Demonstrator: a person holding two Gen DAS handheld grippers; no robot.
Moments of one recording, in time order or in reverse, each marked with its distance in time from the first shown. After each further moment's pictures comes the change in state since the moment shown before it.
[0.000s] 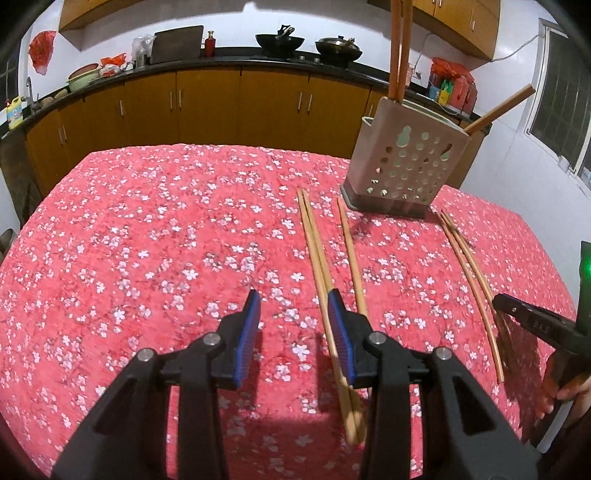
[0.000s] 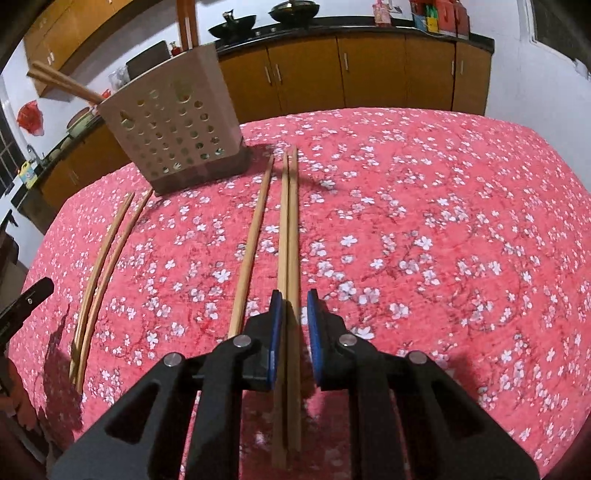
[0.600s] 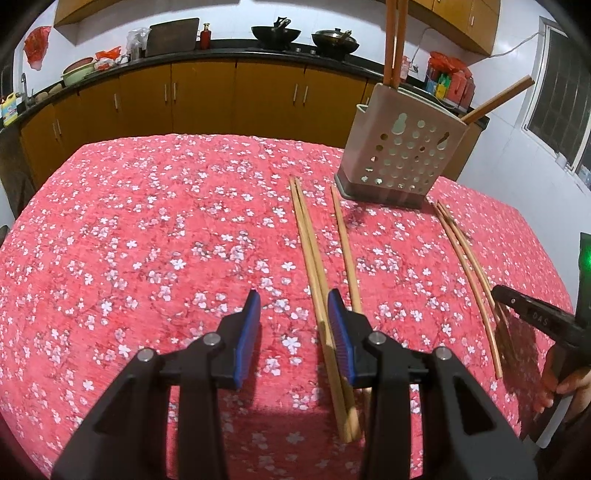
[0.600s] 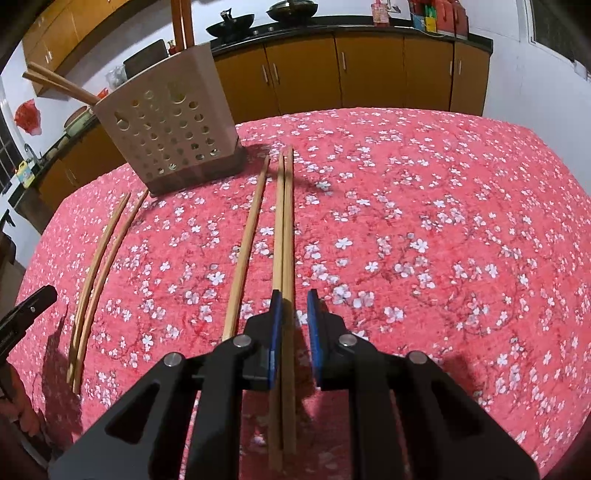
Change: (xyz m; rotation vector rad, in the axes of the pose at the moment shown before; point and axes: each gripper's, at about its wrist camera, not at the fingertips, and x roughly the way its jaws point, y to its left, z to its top) left arm 0.008 -0.002 -0.003 0.001 0.030 -0.023; right arm -0.001 -0.001 0.001 0.000 -0.006 -0.013
